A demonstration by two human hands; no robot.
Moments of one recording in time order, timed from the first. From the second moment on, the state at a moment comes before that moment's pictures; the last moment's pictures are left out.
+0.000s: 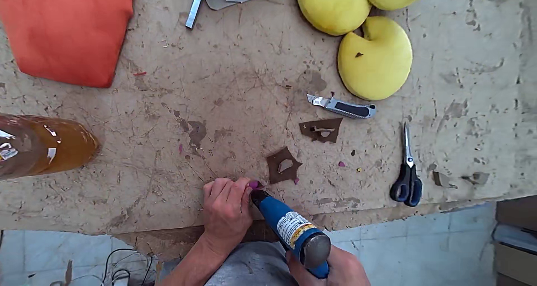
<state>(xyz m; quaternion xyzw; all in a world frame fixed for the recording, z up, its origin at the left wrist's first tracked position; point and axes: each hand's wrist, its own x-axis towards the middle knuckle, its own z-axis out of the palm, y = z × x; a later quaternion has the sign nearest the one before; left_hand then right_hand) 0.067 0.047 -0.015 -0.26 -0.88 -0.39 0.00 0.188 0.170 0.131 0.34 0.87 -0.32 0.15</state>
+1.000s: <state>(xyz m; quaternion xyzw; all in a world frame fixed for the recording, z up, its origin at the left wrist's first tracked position) 0.063 0.045 -0.014 -0.27 -0.88 -0.39 -0.02 0.185 0.161 0.117 0.39 0.85 -0.32 0.18</state>
